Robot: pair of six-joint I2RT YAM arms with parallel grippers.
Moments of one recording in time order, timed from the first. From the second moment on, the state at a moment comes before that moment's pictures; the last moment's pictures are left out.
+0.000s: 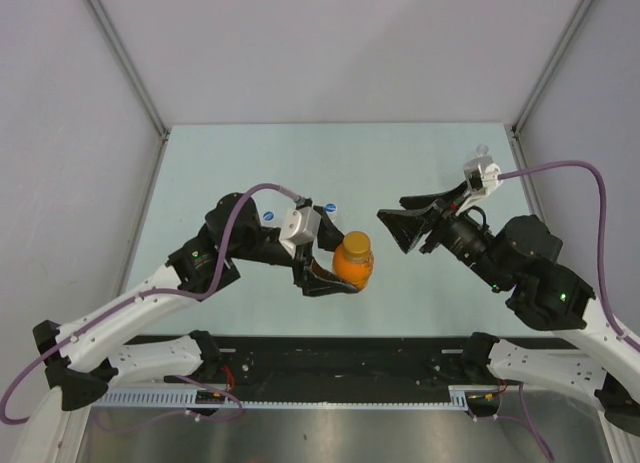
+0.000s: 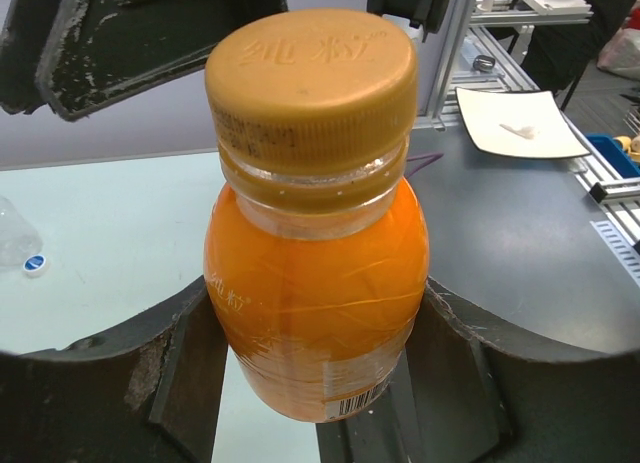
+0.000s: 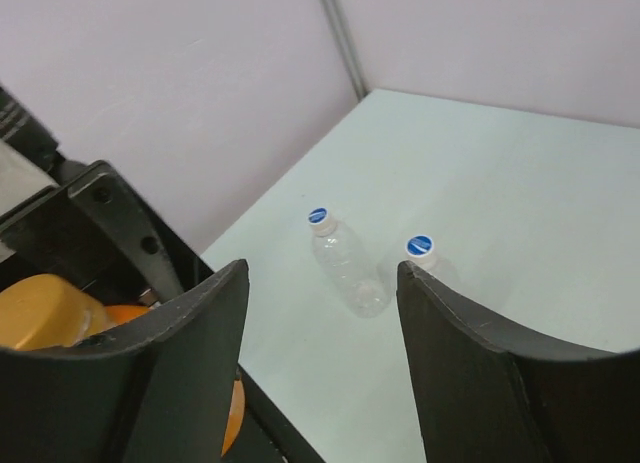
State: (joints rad) left arm -0.95 1.01 1.08 -0.07 0.80 -0.03; right arm 1.00 0.75 1.15 -0.31 0.20 0.35
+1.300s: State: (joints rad) left arm -0.95 1.10 1.11 -0.20 0.63 0.09; right arm 1.07 0.87 1.29 -0.40 0.13 0.38
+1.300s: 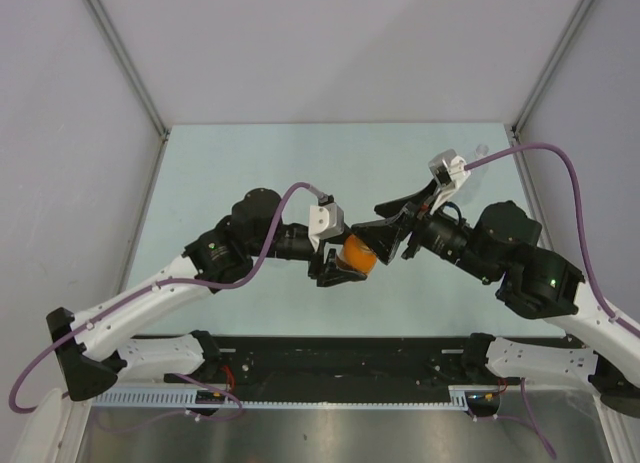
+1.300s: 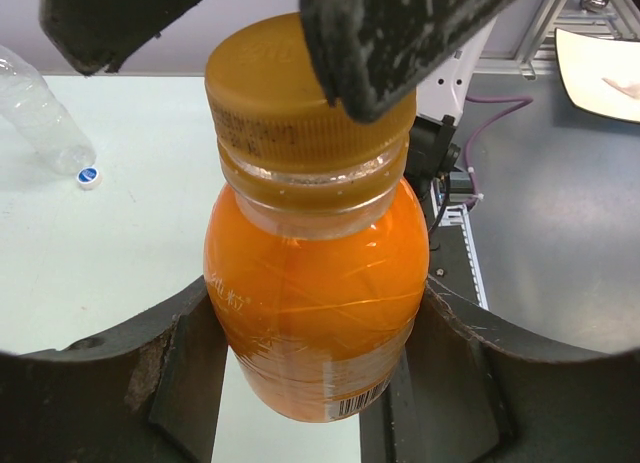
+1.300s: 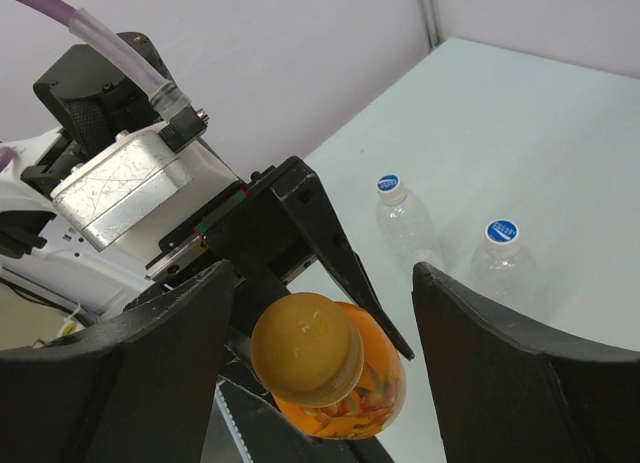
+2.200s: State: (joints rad) left arm -0.95 1.10 1.11 -0.20 0.60 0.09; right arm 1.11 0.89 1.29 -0.46 0.17 0.36
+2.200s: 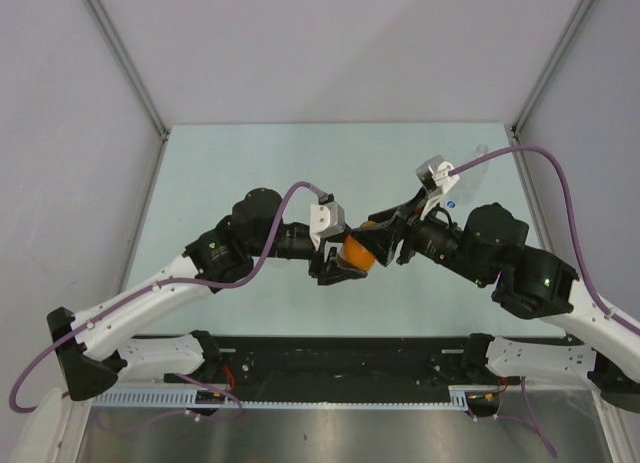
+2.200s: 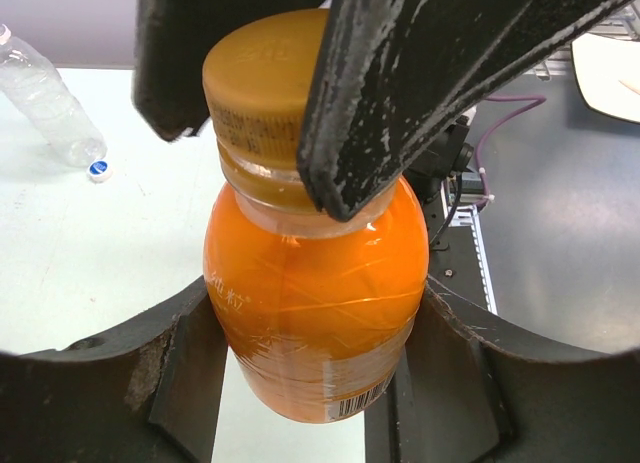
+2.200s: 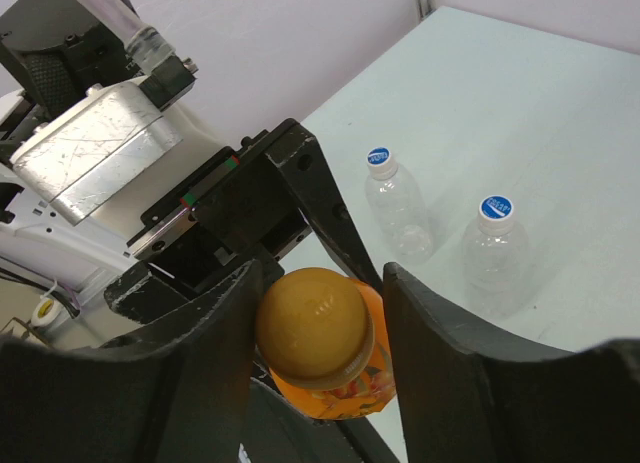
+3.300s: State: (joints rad) left arm -0.95 1.09 1.09 -0.20 0.60 0.09; right arm 1.11 0.82 1.30 -0.46 0.33 0.33
